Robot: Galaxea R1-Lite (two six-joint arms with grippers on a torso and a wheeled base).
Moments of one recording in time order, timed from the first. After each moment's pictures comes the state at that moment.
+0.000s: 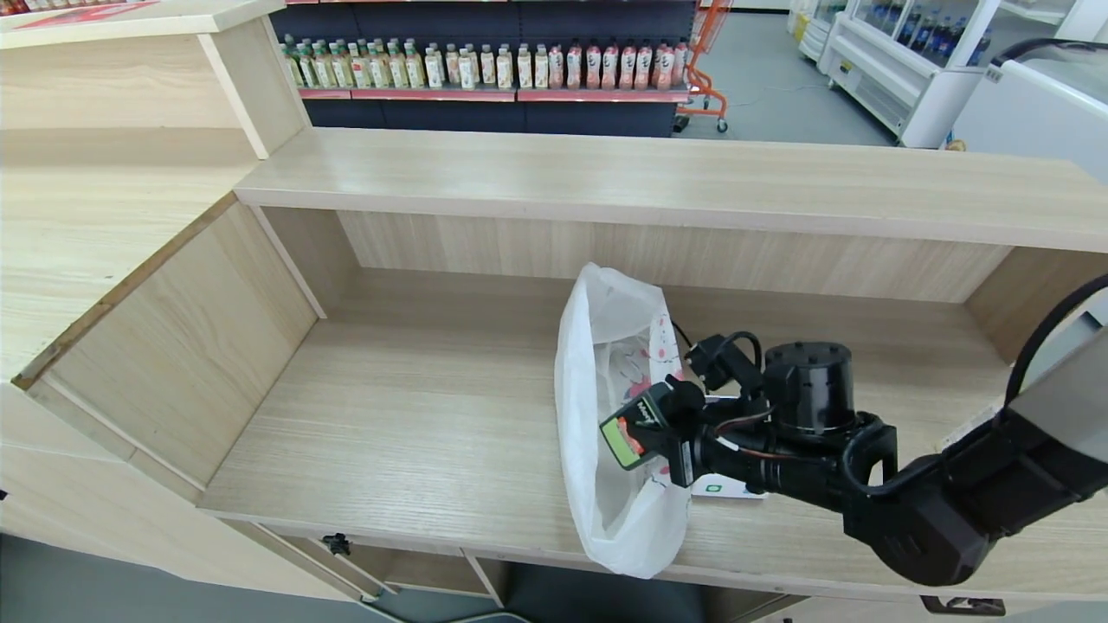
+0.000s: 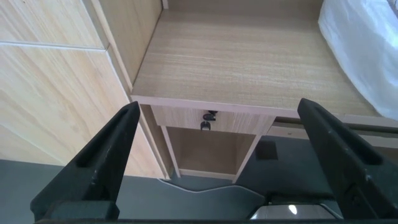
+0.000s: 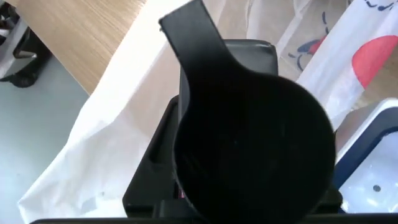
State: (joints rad) left arm 0.00 0.00 0.00 0.00 -0.01 0.00; right arm 0.53 1.98 -0.68 -0.97 0.21 0.01
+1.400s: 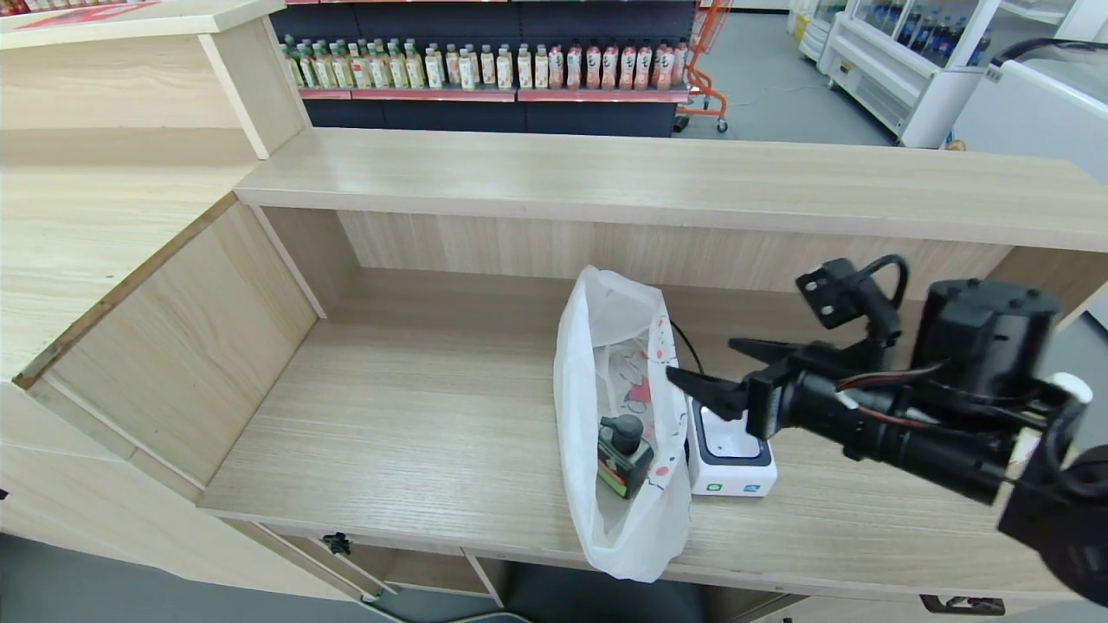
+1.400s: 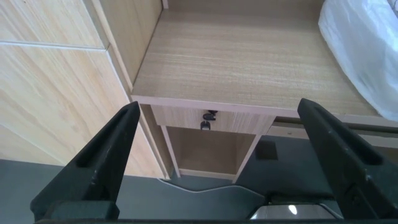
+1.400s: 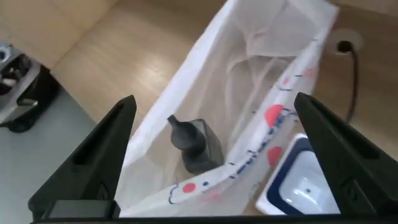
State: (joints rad) left arm 0.00 0.00 0.00 0.00 -0.01 0.00; right arm 0.48 1.63 -0.62 -0.89 0.16 0.03
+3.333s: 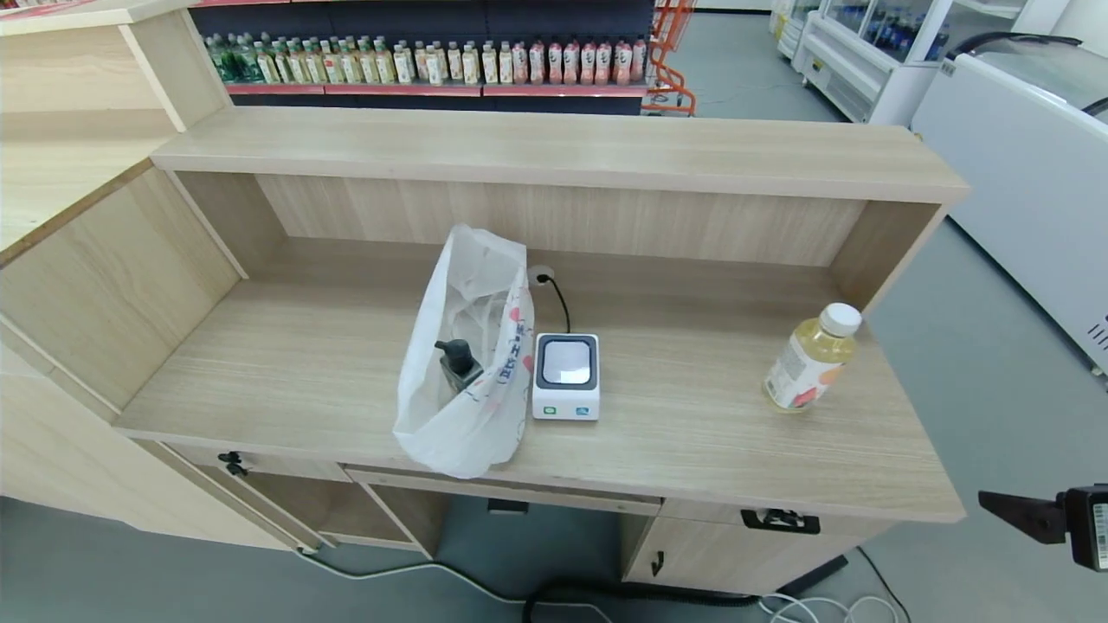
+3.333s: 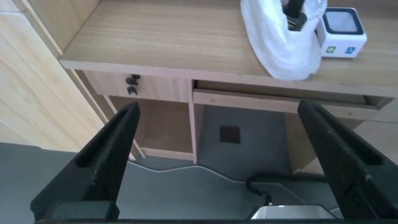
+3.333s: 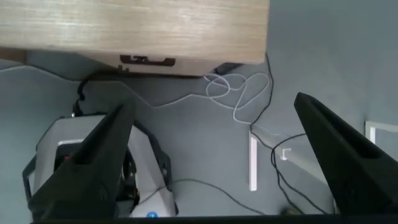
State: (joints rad) left arm 0.00 0.00 0.00 0.00 -0.01 0.00; right arm -0.13 1.11 -0.50 -0.02 -0.02 -0.16
